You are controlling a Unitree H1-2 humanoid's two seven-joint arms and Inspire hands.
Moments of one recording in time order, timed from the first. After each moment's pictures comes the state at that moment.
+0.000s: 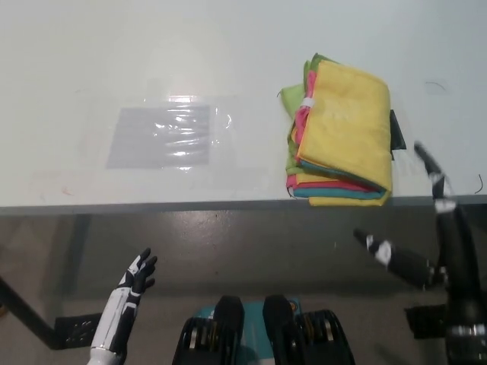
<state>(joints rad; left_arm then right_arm) 0.05 0.11 -0.02 0.06 0.07 -0.16 -0.04 -0.14 -0.08 0.07 -0.33 -0.48 -0.11 -0.09</state>
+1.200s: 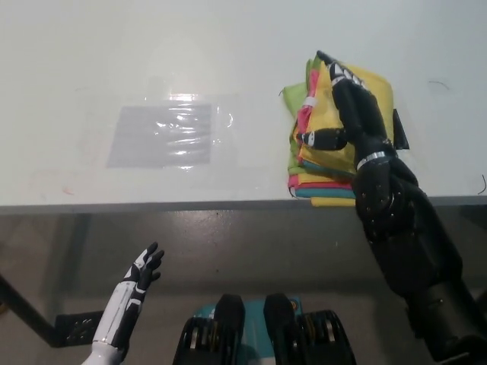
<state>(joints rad) 0.03 0.13 -0.04 0.04 0.07 -0.16 -0.07 -0.76 -0.07 0.17 0.51 -0.64 0.16 -0.08</state>
